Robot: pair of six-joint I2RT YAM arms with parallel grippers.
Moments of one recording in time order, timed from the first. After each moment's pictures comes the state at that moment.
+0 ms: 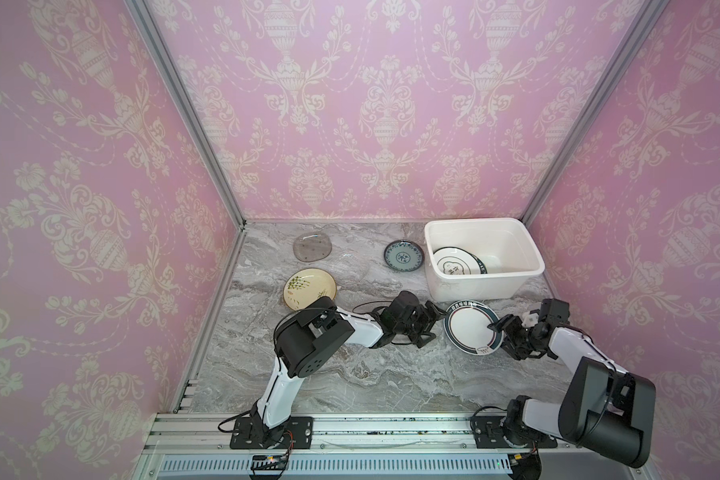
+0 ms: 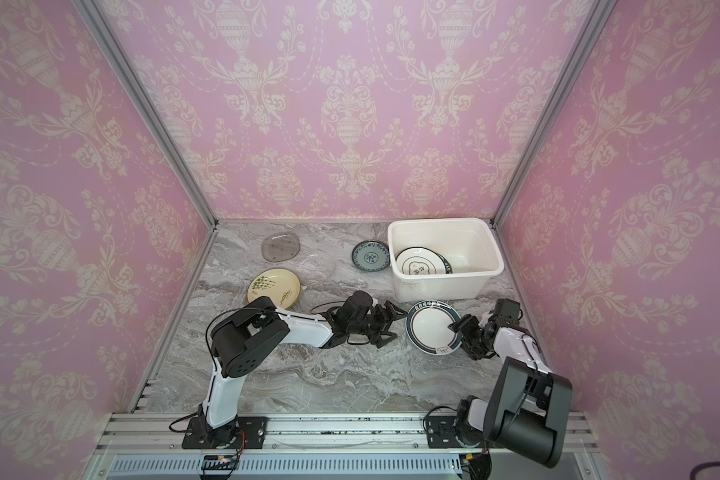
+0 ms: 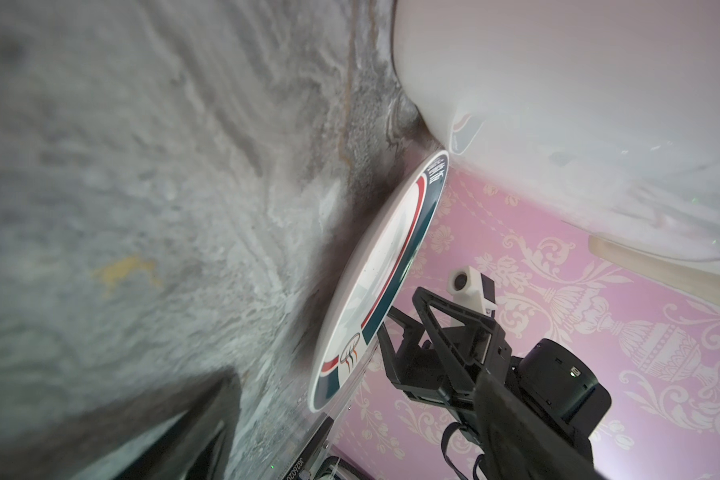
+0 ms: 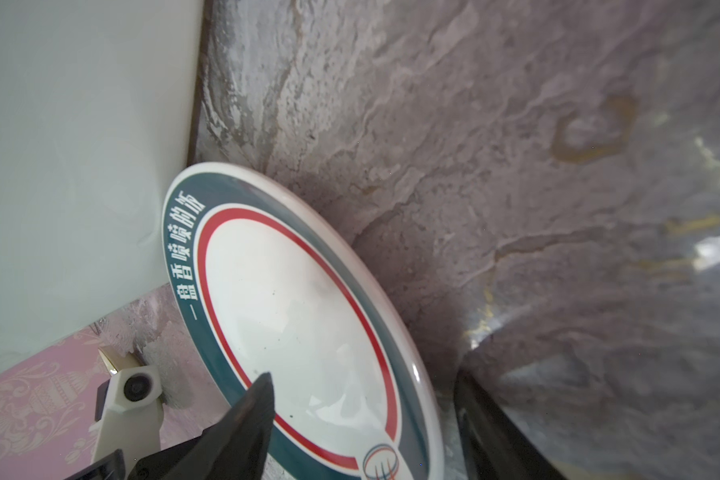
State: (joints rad) left arm -0.90 2.07 1.07 0.49 0.38 -1.69; right arm -0.45 1.28 0.53 -0.48 -0.52 0.55
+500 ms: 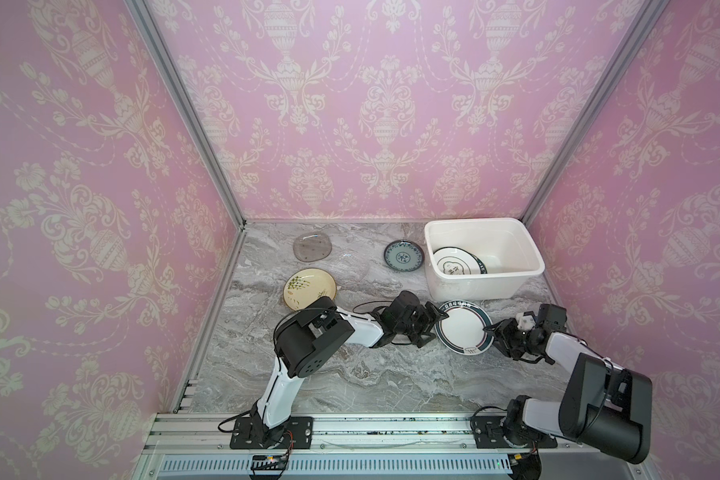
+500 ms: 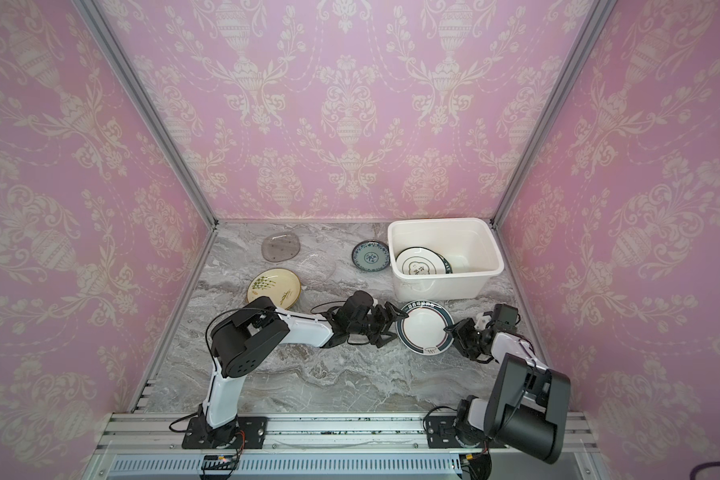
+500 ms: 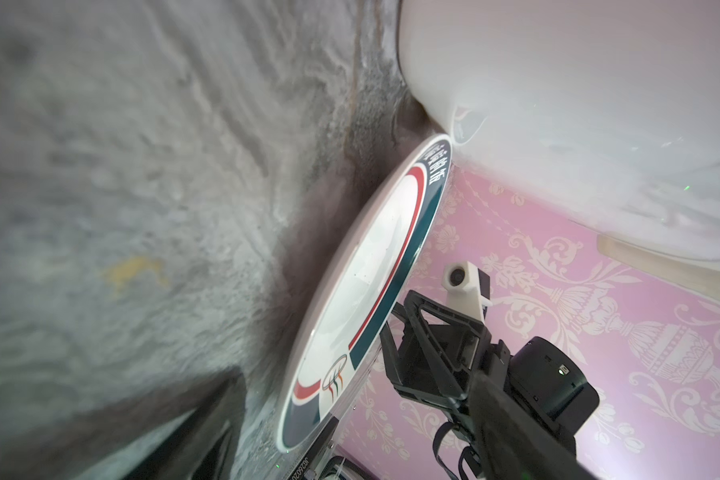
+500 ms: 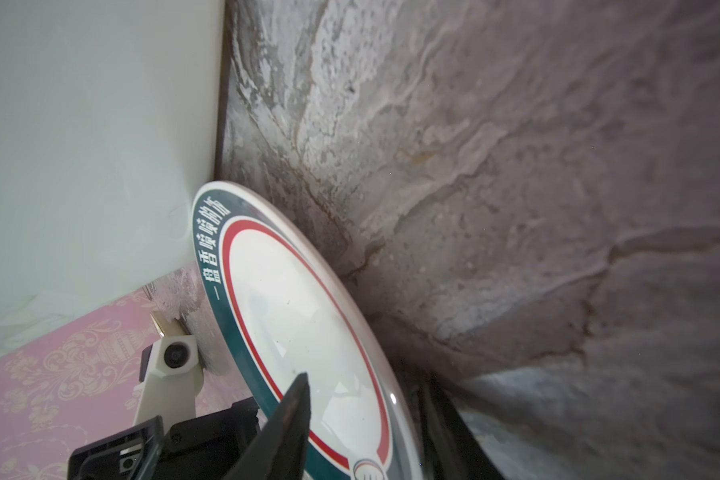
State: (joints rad) left arm -0.90 2.07 1.07 0.48 0.38 -1.67; right arm -0.45 1.29 0.46 -0.36 -0.65 0.58
